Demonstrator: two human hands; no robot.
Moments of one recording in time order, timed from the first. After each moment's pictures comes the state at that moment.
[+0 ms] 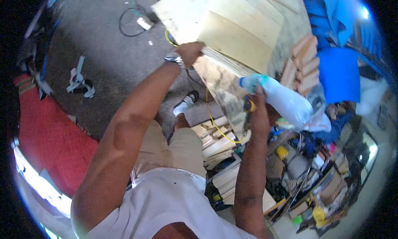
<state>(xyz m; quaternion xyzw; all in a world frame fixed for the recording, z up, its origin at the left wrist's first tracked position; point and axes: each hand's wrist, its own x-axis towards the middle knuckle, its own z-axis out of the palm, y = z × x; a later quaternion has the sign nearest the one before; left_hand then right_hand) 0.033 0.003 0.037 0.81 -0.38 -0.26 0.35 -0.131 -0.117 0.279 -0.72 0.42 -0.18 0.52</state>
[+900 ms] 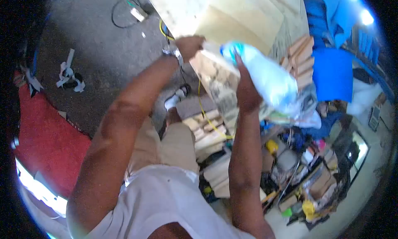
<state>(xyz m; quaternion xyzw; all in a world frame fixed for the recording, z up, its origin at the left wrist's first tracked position) 0.040 0.001 0.037 0.80 -0.36 -0.29 0.37 -0.081 -0.120 0.218 -0.90 0.21 -0.14 0.35</state>
